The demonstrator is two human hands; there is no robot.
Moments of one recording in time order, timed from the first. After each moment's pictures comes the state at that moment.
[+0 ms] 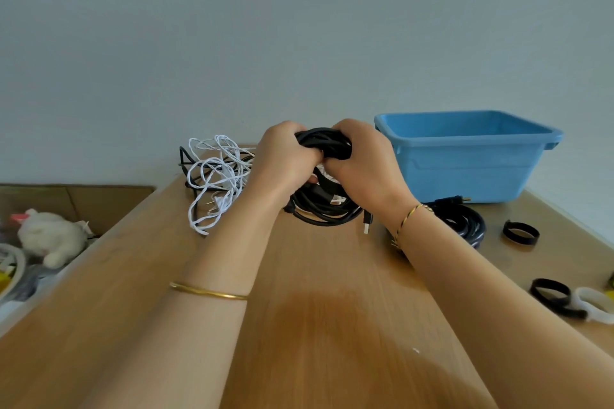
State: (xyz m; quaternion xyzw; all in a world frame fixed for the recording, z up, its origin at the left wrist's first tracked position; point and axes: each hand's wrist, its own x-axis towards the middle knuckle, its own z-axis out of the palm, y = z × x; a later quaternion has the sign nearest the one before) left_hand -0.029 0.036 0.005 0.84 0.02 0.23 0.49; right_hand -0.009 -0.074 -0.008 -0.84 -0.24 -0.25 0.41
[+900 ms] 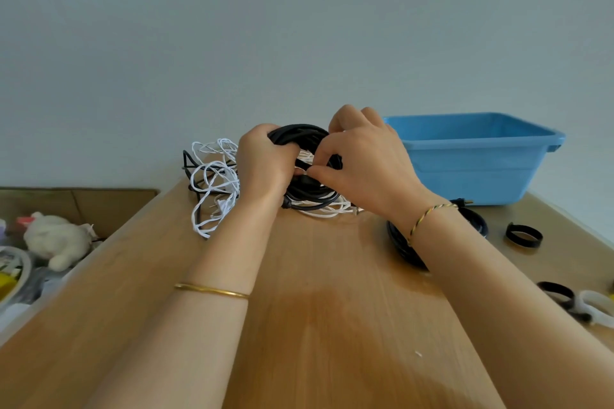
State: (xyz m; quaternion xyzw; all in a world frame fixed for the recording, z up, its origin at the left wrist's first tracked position) left_hand -0.020 0.048 -0.003 0.75 0.09 0.33 0.57; right_hand -0.025 -0.081 0.010 -0.89 -0.31 -0.29 0.17
